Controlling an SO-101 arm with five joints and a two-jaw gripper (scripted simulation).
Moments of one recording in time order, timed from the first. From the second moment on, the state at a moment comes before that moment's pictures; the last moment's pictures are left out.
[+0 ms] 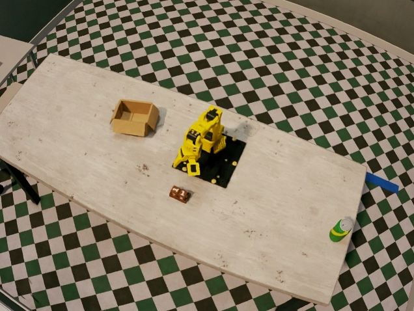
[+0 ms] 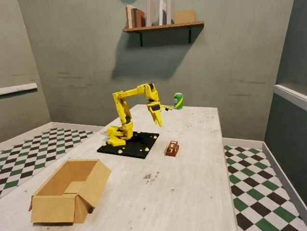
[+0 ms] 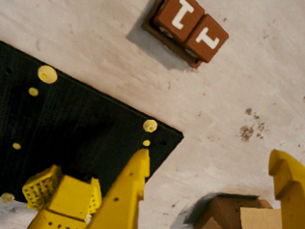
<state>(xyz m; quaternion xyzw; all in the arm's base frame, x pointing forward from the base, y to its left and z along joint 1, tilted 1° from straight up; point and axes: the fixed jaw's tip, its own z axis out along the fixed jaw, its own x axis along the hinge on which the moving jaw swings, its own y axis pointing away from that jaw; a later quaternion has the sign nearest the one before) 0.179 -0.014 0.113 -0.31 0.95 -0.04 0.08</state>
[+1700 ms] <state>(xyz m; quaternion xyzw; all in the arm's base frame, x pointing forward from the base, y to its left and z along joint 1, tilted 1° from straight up) 0.137 -0.002 0.115 0.00 0.99 -0.01 0.15</state>
